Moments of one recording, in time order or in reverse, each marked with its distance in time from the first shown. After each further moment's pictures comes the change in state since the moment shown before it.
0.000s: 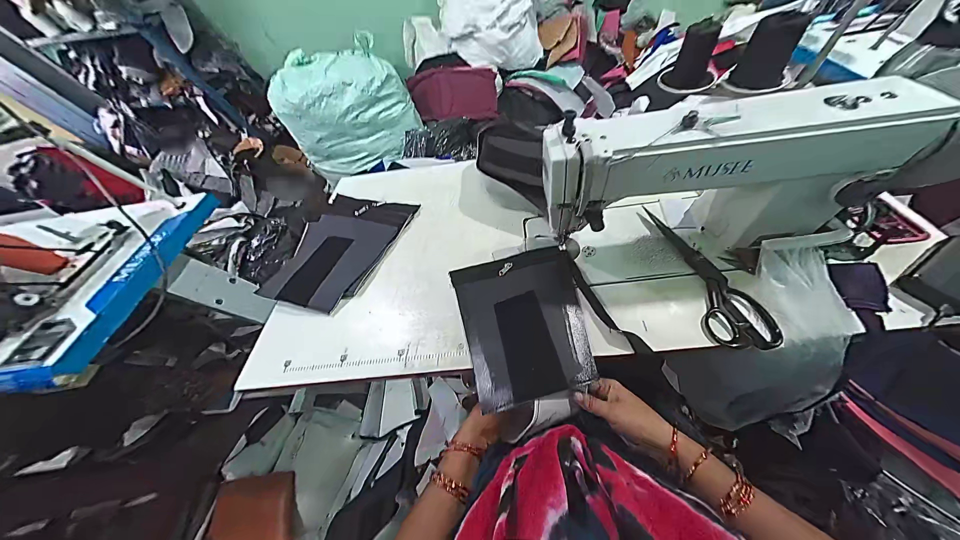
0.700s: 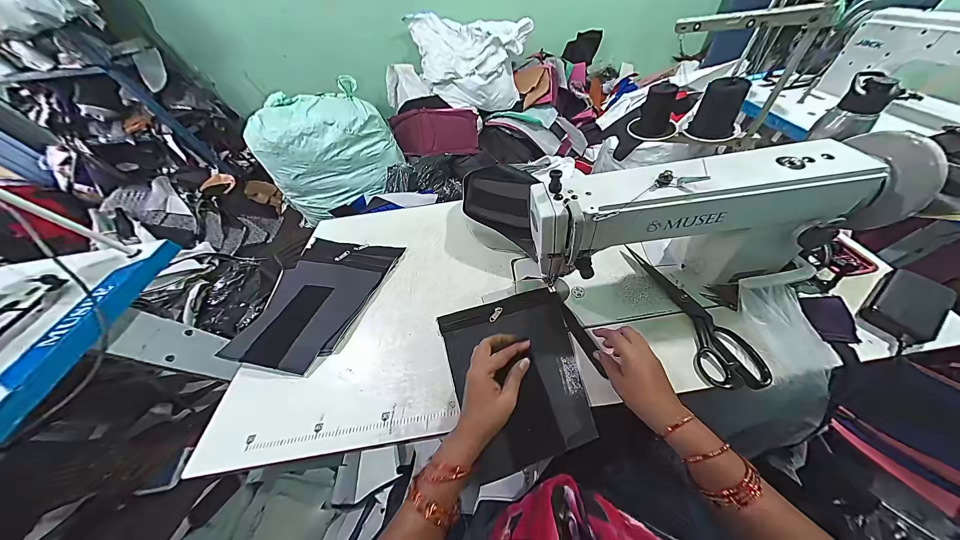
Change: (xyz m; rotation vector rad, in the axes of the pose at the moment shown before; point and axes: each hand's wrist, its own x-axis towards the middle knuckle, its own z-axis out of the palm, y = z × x) left_hand 0.056 0.115 0.026 0.682 0.115 0.882; right_hand 0.044 -0.081 -0.033 -1.093 0.615 -0.397
